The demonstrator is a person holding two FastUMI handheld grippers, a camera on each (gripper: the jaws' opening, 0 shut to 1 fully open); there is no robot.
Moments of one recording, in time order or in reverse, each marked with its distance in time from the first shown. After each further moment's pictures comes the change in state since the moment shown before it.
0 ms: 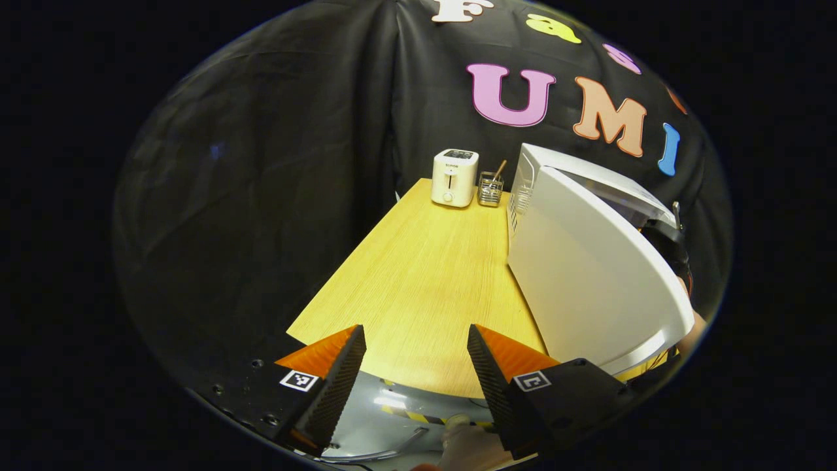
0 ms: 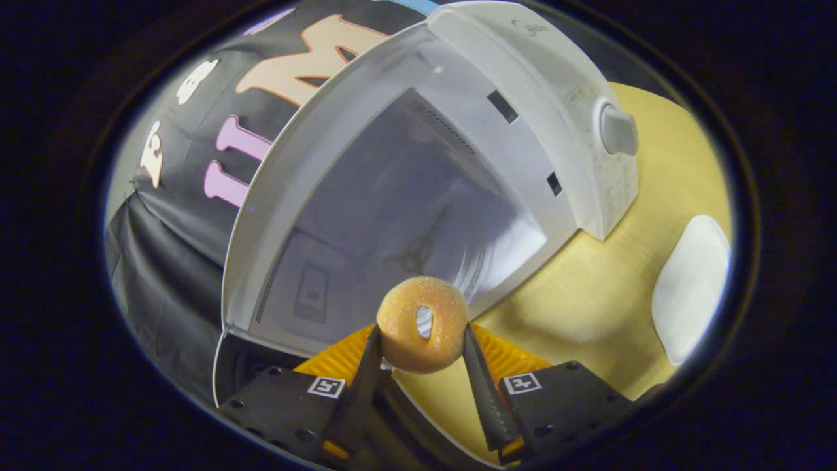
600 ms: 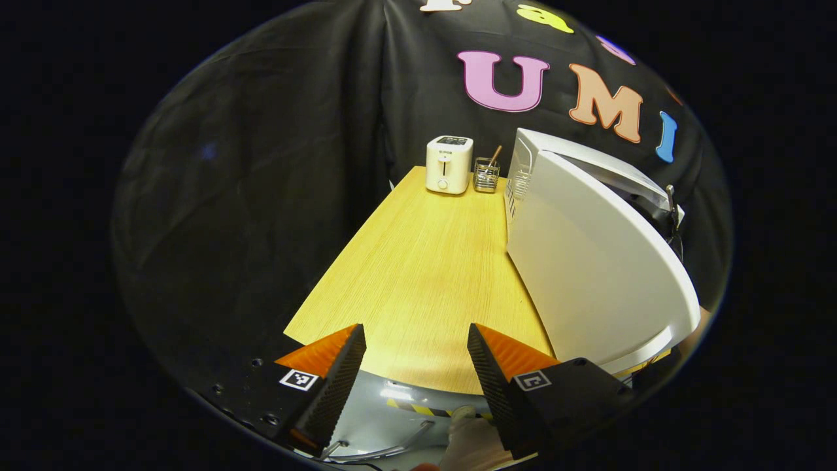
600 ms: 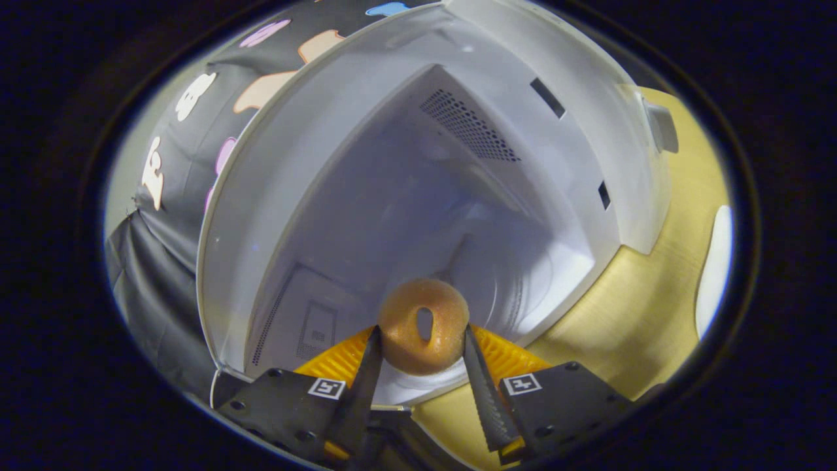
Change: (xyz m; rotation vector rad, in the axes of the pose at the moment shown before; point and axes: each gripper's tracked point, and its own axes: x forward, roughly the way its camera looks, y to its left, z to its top) left arm 0.004 -0.003 -0.004 0.042 0.060 -0.013; right arm 0.045 0.023 0.022 0.052 -0.144 0.050
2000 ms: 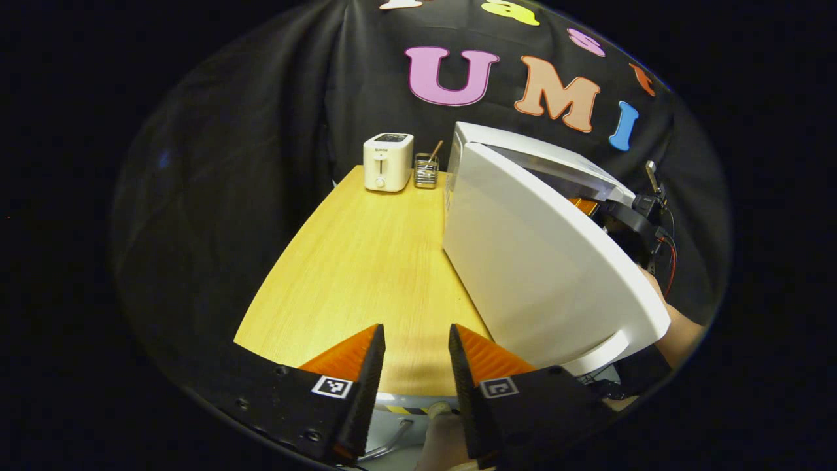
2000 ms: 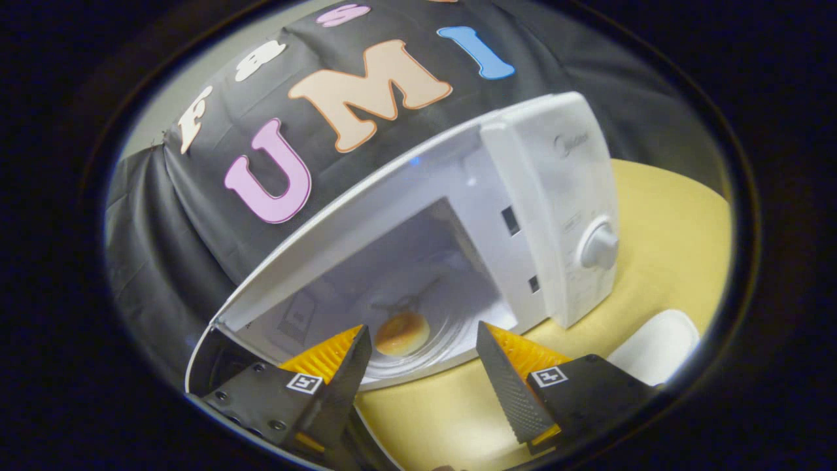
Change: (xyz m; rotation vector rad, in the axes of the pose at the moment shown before) left arm 0.002 -0.083 0.004 0.062 0.016 -0.240; right arm -0.084 -0.032 0.057 -0.357 -0.101 -0.058
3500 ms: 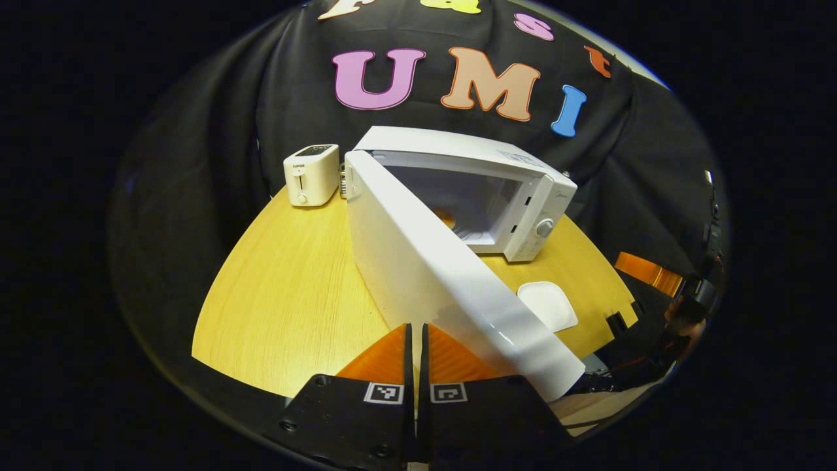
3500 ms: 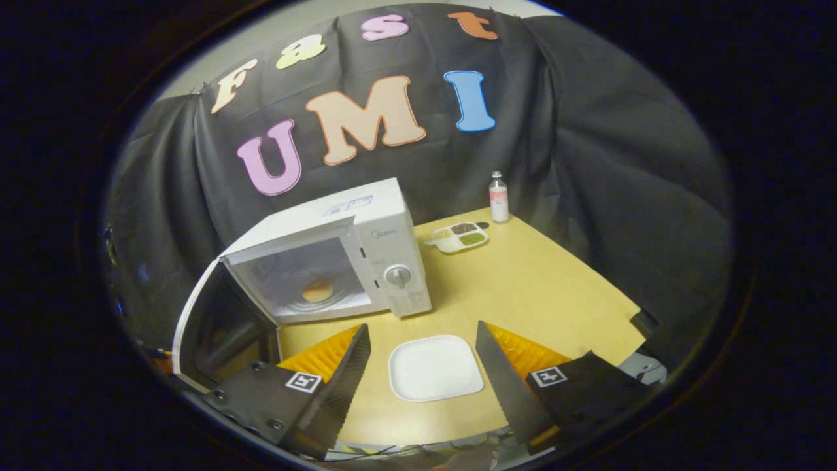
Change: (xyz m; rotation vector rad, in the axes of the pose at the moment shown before) left arm 0.019 -0.120 0.016 0.095 -0.016 -0.125; right arm -0.195 -0.150 0.080 -0.303 0.009 -0.122
